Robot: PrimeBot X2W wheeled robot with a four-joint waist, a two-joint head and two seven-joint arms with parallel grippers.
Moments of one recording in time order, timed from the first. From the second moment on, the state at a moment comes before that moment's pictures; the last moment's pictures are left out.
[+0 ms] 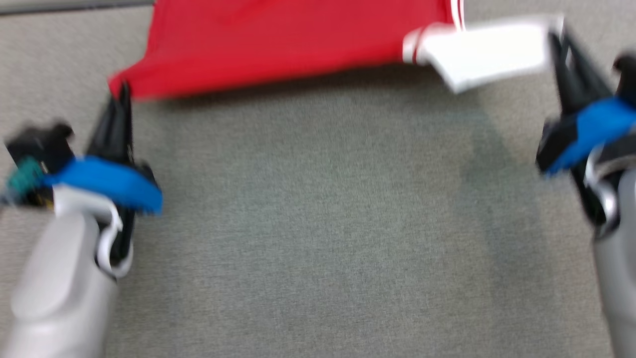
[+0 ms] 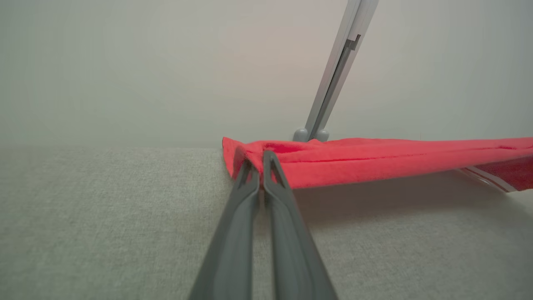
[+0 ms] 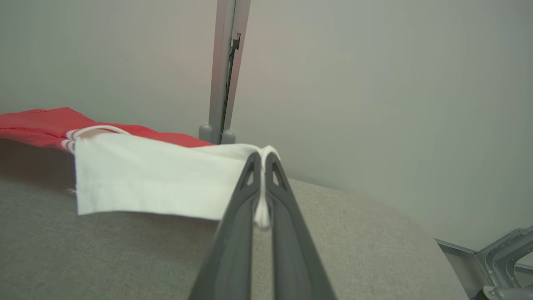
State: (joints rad) left arm -0.64 0.34 -0.29 0.53 -0.57 -0.11 -0.20; right arm -0.67 -0.28 0.03 0.25 0.10 0.13 0.09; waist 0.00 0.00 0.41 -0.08
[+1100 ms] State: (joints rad) left arm 0.10 0.42 -0.40 -0.06 -0.59 0.15 0.12; right arm 0.14 -0.05 -0.21 -0.35 0.15 0.13 0.80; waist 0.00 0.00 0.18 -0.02
